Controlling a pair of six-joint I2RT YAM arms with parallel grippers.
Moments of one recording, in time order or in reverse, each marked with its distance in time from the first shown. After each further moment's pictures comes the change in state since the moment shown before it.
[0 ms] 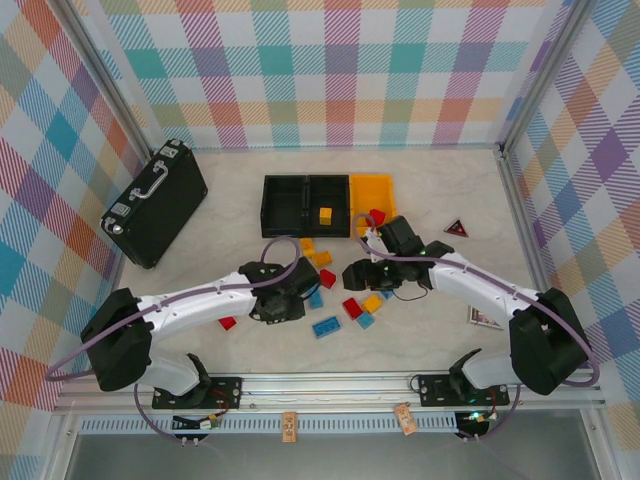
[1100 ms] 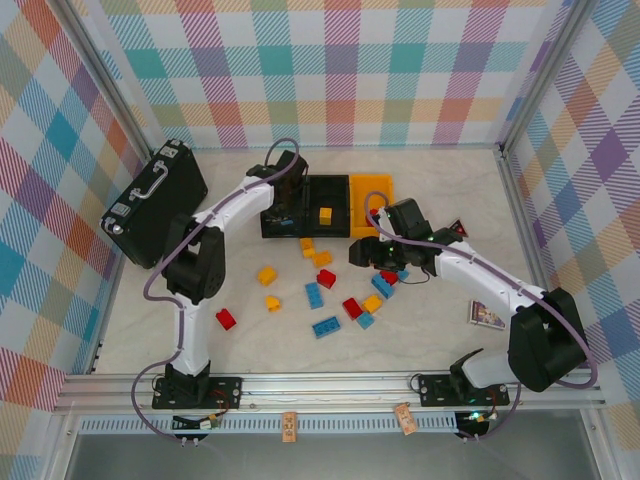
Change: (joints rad) left arm 0.495 0.698 0.822 -0.006 0.011 0.473; right arm -0.079 0.016 0.092 0.001 0.089 0.079
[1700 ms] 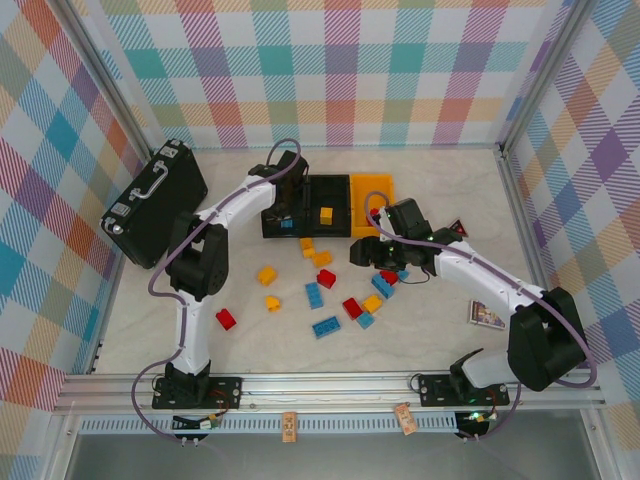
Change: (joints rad) left arm 0.006 0.034 0.027 -0.004 -0.003 0.021; right arm -0.005 0.005 0.000 -0.001 0.018 0.000
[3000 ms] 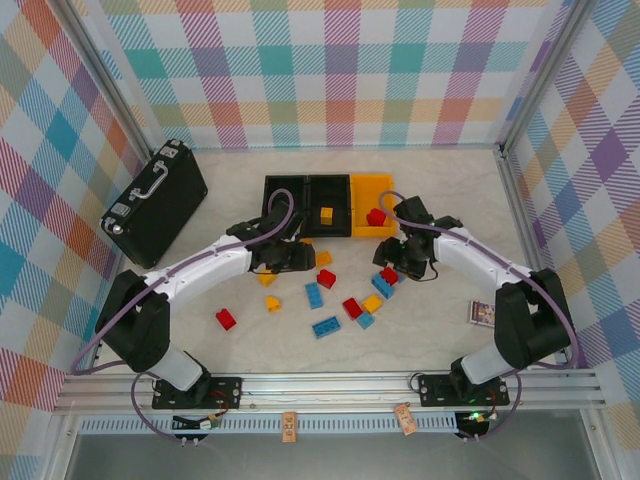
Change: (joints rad) left arm -0.224 -0.601 -0.695 0.252 0.195 -0.057; right arm -0.106 0.118 0.061 -0.255 0.213 0.161
